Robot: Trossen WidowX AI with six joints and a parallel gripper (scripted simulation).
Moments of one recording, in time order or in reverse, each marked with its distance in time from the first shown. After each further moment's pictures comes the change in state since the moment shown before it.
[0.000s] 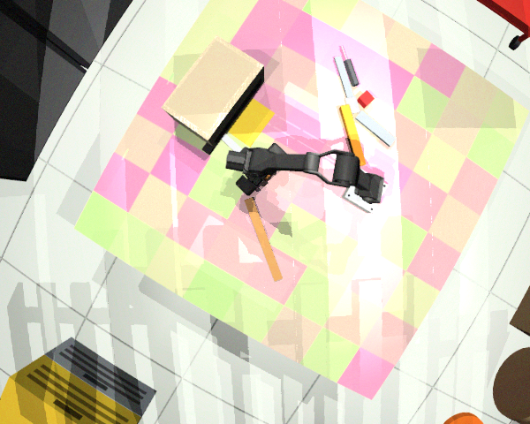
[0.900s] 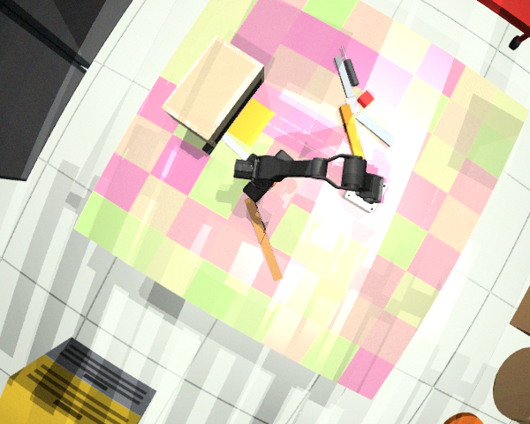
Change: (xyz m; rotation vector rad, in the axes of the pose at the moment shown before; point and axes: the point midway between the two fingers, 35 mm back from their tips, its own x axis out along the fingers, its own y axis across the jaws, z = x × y) arm 0.001 0.000 -0.032 0.000 0.002 -0.001
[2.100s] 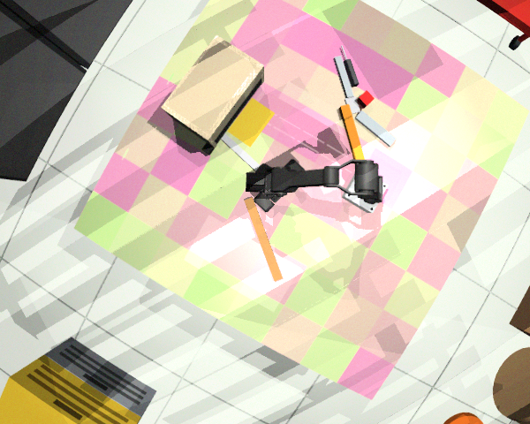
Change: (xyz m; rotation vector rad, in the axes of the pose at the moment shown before) arm 0.001 -0.001 -0.048 -0.005 0.003 0.000
